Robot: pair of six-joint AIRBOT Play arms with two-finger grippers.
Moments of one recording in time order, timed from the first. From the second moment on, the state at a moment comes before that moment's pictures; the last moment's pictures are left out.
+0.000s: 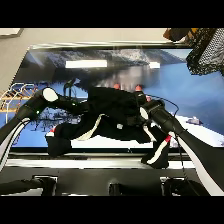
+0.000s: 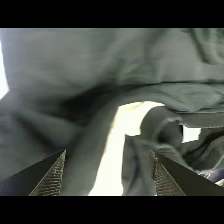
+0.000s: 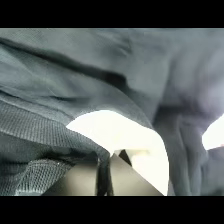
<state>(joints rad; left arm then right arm) -0.31 -1.44 1.18 1.03 -0.99 -1.58 0.50 -1.34 1.06 -1.66 1.09 1.97</state>
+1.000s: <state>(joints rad) -0.54 -1.56 1.26 1.28 -0.96 -1.80 0.50 -1.31 1.06 -1.57 1.15 2.08</state>
